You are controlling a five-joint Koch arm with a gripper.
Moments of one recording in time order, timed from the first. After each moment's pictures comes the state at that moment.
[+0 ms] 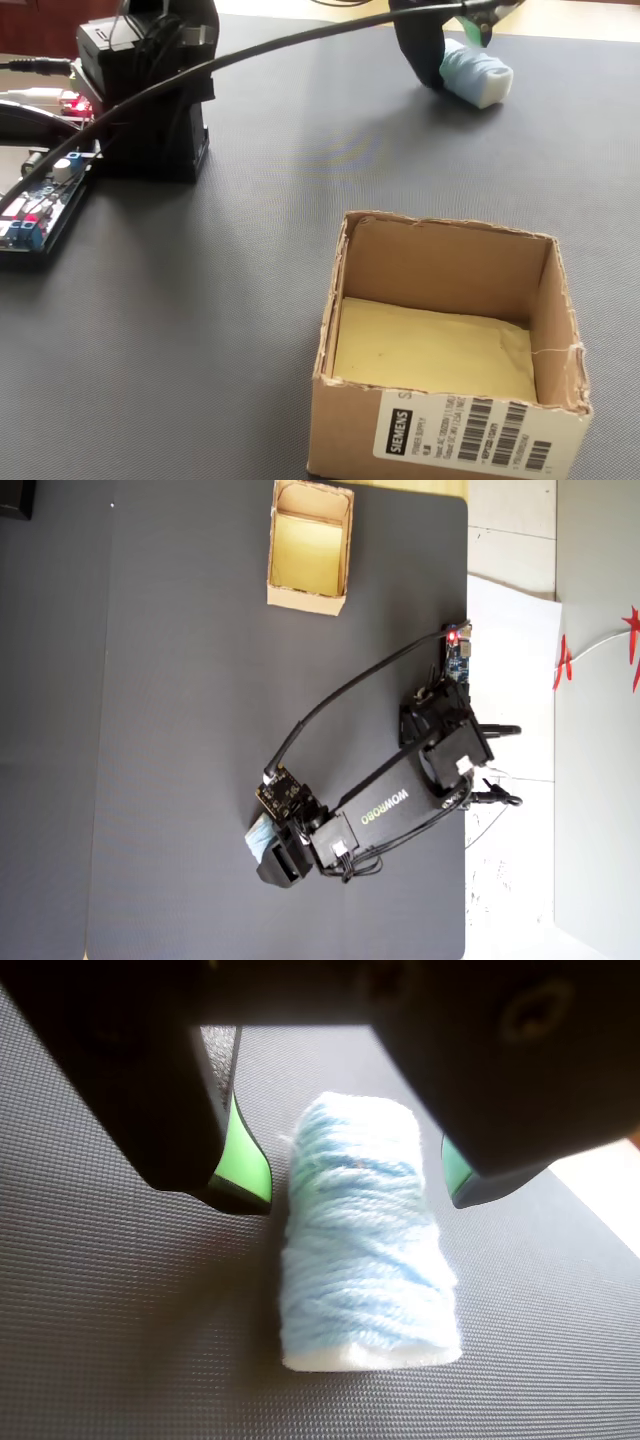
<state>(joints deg) -33.8 74.4 101.3 39.1 97.9</state>
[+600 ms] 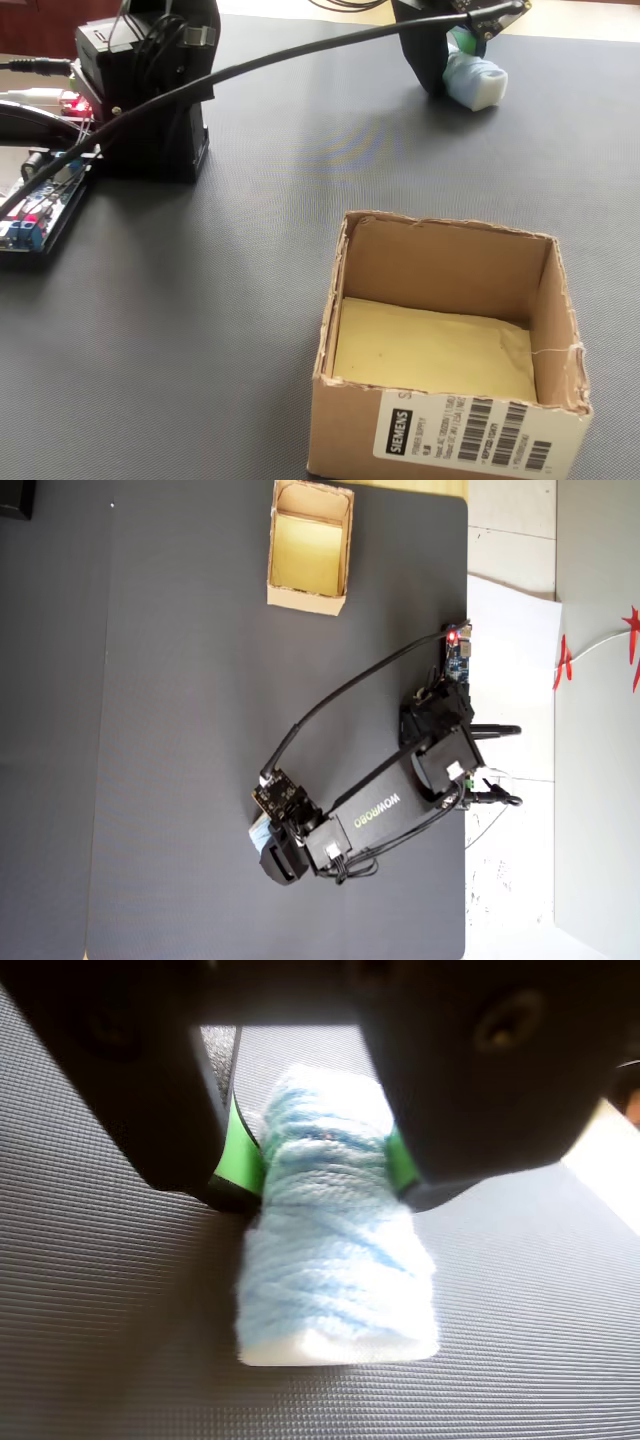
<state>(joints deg) -33.8 70.4 99.8 38.7 97.9</state>
